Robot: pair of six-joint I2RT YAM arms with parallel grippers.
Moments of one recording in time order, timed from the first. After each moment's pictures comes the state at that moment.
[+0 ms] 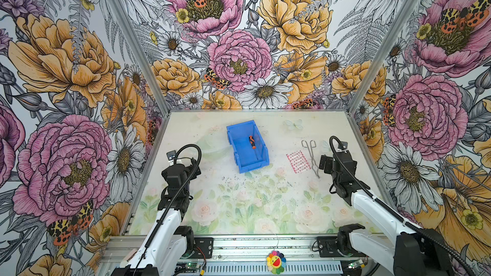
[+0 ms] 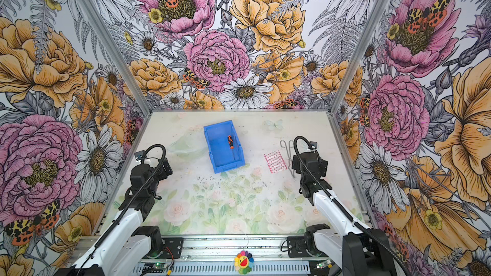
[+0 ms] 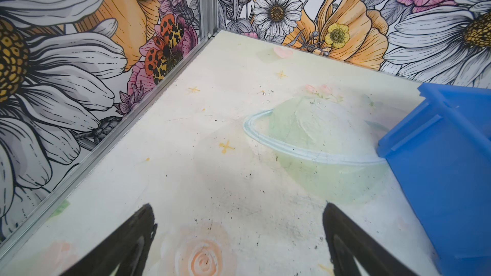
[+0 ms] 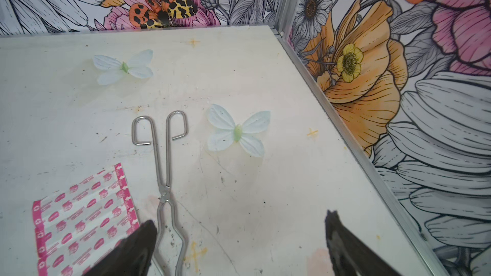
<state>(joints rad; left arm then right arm) 0.01 0.84 0.29 0.15 -0.28 -0.21 0.13 1.09 0.44 0.06 0.40 0.13</state>
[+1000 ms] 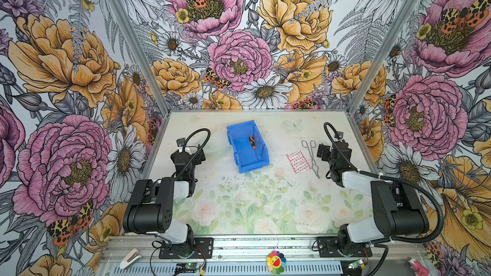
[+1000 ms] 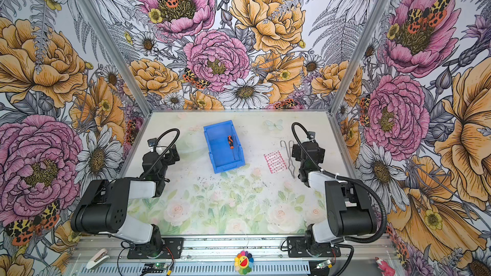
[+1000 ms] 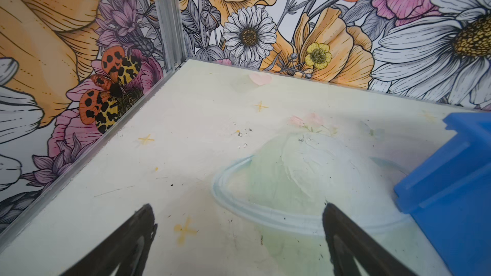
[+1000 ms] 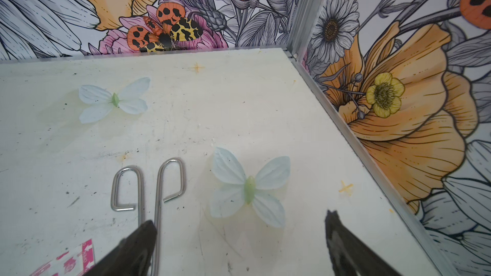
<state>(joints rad) 0.02 1.54 0.38 0.88 -0.17 -0.11 0.02 1.48 0.56 0.44 0.28 0.06</state>
